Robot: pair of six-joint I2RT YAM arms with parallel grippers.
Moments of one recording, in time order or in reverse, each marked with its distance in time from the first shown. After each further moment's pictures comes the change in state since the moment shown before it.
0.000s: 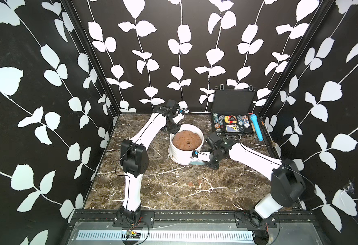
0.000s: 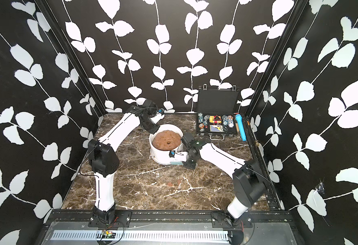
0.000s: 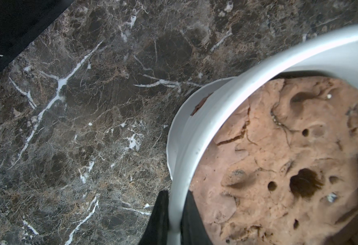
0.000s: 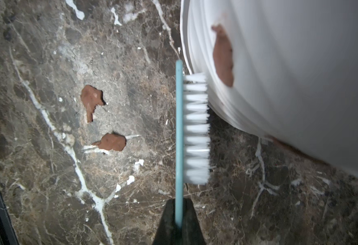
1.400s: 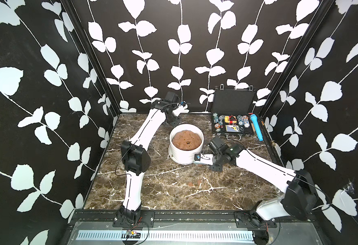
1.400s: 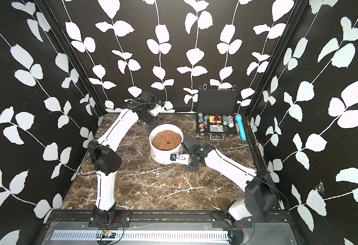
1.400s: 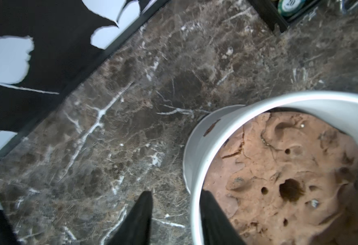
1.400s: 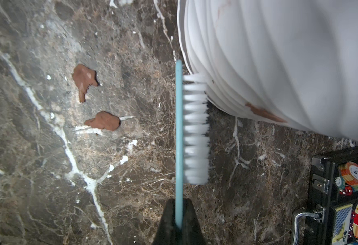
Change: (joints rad) left arm 0.005 0.043 0.241 -0.061 -0.038 0.011; right arm 0.059 -0.134 -0.067 0.019 0.128 0.002
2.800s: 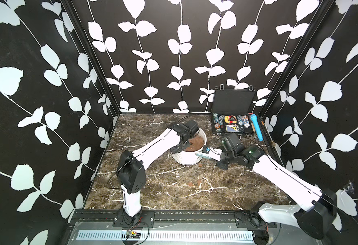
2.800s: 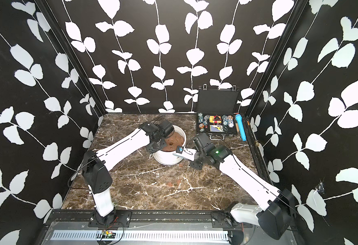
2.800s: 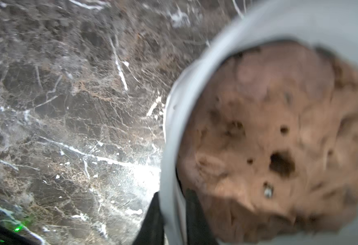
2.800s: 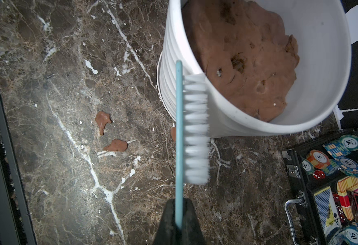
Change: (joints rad) left arm -0.338 -0.269 -0.541 -0.095 -0.340 -1.453; right arm -0.072 -0.198 -0.004 0.008 -0.121 0.096
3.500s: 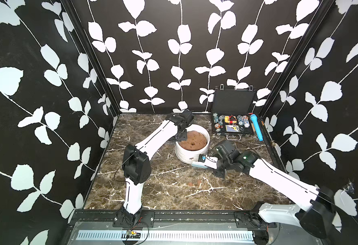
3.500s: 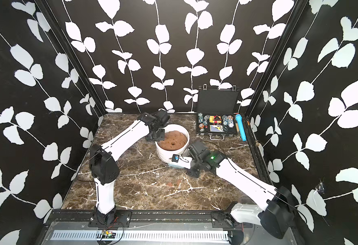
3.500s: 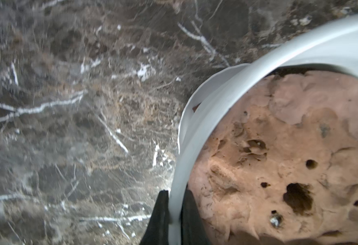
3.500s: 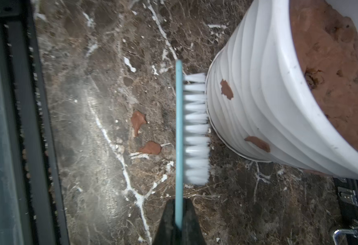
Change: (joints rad) left arm 0.131 0.135 0.183 0.063 0.040 0.672; right arm 0.109 0.028 -0.082 0.050 -0.005 0.055
